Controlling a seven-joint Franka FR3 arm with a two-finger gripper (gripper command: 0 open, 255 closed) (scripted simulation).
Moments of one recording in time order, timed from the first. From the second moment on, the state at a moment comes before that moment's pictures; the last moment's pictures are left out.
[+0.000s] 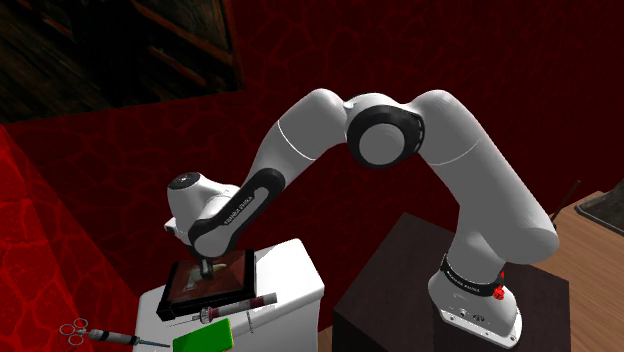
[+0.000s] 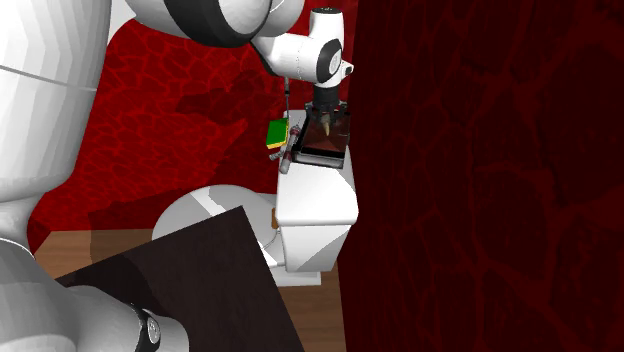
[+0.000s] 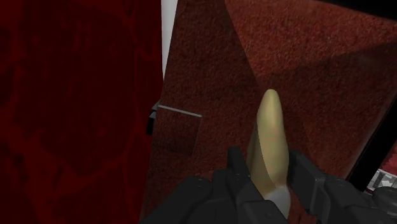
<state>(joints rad) 0.48 0.77 0.14 -1.58 -0.13 2.44 -0.41</state>
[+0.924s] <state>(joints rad) 0.48 0.76 0.14 -1.59 -0.13 2.44 -0.41</state>
